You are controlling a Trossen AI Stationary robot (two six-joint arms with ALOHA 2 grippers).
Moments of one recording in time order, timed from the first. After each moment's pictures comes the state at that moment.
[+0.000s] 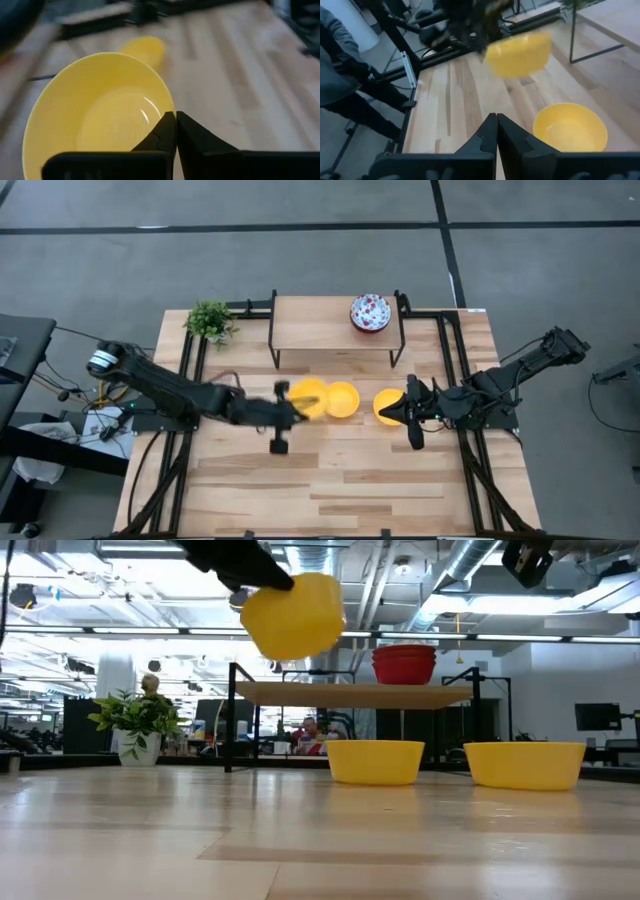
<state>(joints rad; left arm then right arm) -0.35 1.38 0.90 -0.07 -0.37 0.06 0.48 0.92 0.74 -0.26 0.41 0.49</state>
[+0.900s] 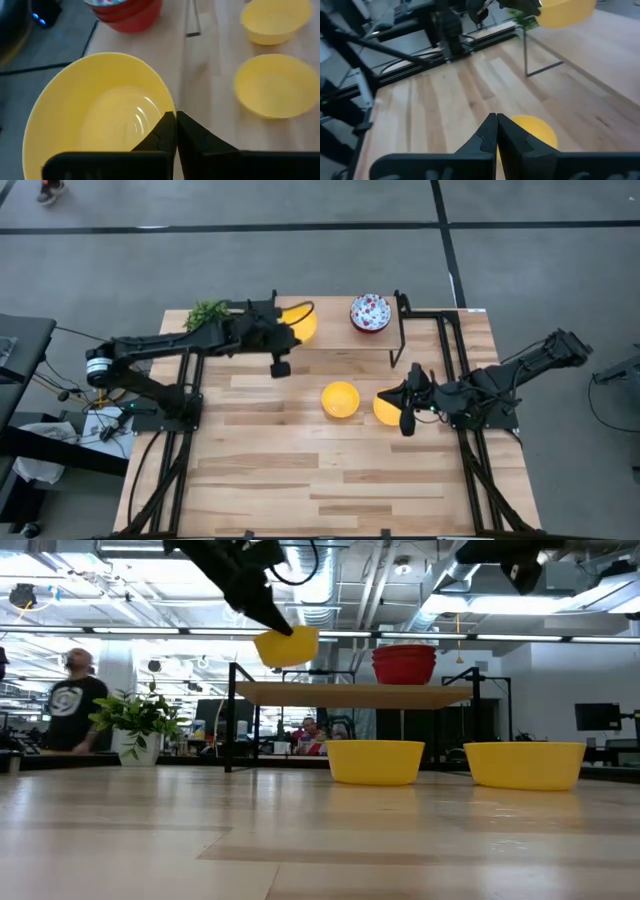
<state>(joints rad) 0.26 1.35 1.10 -0.37 -0.12 0.43 0.42 0.92 0.74 -0.28 0.56 0.46</state>
